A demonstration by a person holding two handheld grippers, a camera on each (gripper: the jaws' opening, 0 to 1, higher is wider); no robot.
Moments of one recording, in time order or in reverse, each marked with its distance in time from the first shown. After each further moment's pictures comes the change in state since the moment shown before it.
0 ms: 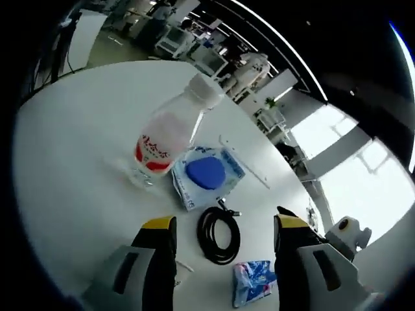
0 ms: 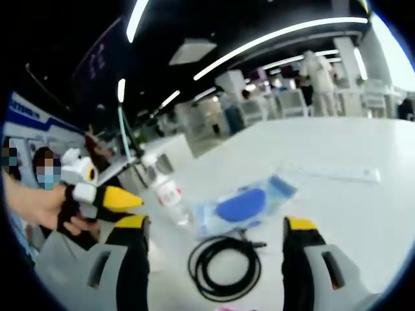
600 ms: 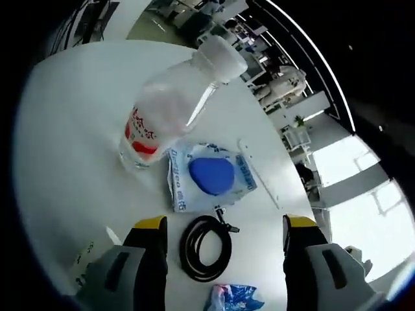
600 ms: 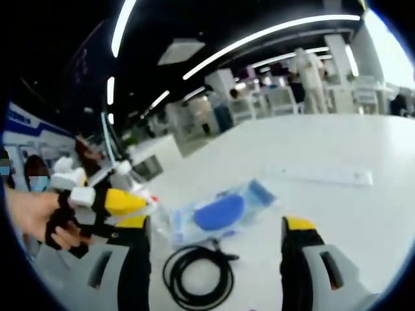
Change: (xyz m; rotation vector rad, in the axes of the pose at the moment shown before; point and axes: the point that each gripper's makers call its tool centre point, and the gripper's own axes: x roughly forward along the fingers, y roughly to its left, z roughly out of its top) left arm 0.042 -0.003 -0.010 -0.149 -0.029 0.152; right arm 0.012 -0.037 0.015 0.028 0.009 -0.058
